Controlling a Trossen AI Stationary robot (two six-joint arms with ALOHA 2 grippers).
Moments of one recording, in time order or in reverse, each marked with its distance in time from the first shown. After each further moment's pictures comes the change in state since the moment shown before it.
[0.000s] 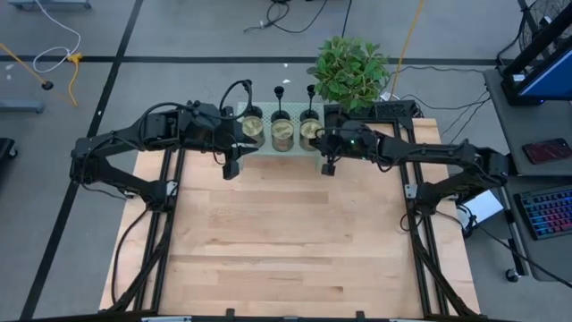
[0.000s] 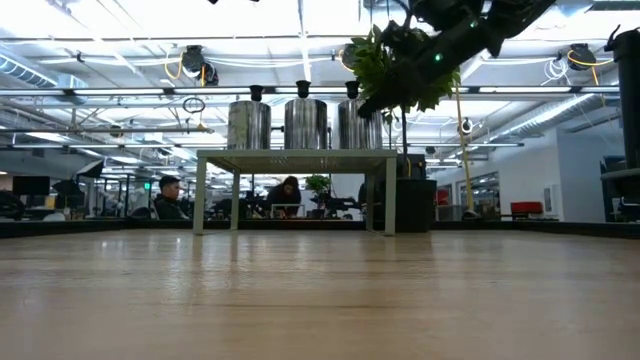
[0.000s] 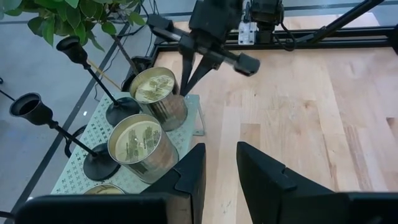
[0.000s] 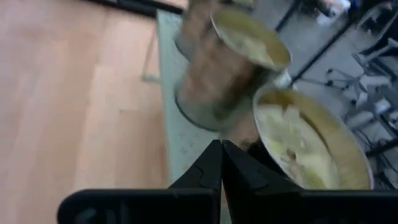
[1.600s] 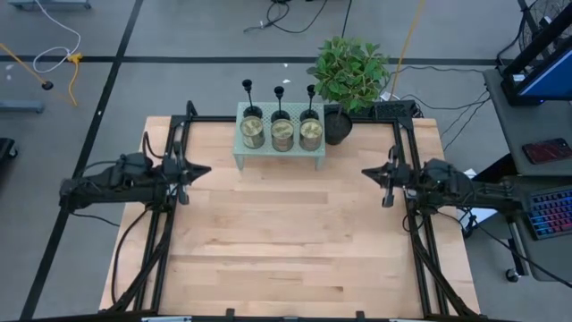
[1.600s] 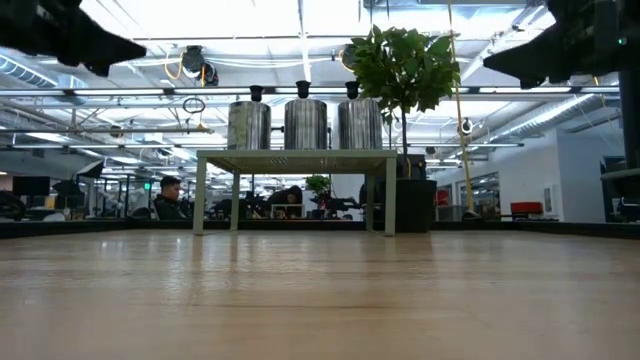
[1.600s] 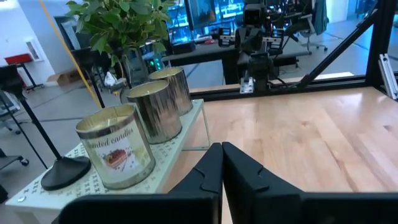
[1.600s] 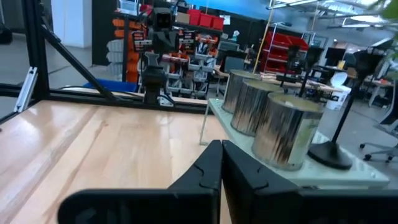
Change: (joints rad) left arm -0.078 -1.153 -1.131 0.471 -0.060 0.053; right arm 0.205 -1.161 -0.662 -0.043 -0.003 0.226
